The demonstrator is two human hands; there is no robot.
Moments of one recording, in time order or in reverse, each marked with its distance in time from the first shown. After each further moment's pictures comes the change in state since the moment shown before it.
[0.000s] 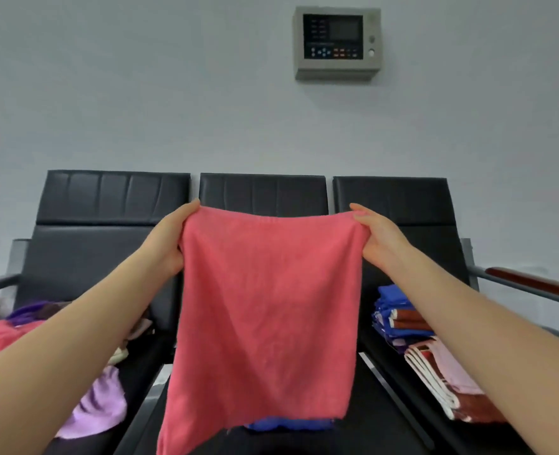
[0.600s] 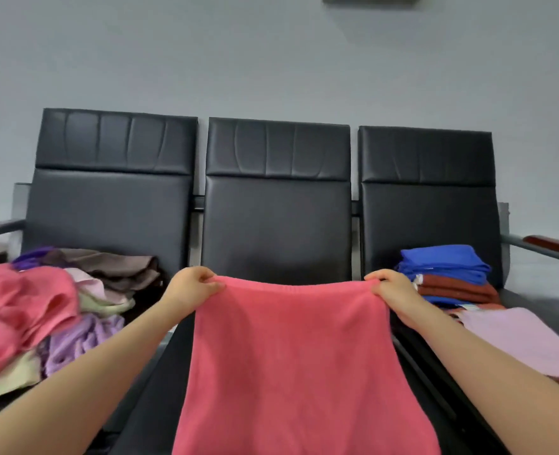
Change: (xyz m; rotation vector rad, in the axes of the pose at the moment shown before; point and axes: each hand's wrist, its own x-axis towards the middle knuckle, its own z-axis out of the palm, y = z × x) left_hand 0.021 -0.170 -0.074 1.123 0.089 0.008; right_hand 0.007 0.156 -0.109 -0.919 0.109 0.085
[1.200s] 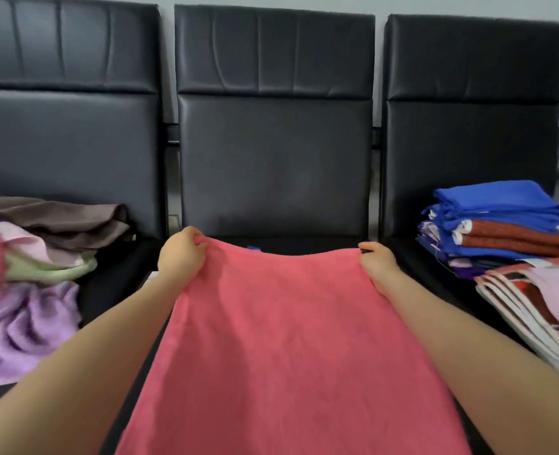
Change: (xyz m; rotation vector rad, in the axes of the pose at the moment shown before) left_hand 0.104 -0.082 0.102 0.177 0.143 -0.083; right_hand 0.103 0.102 0.103 -0.166 0.036 0.161
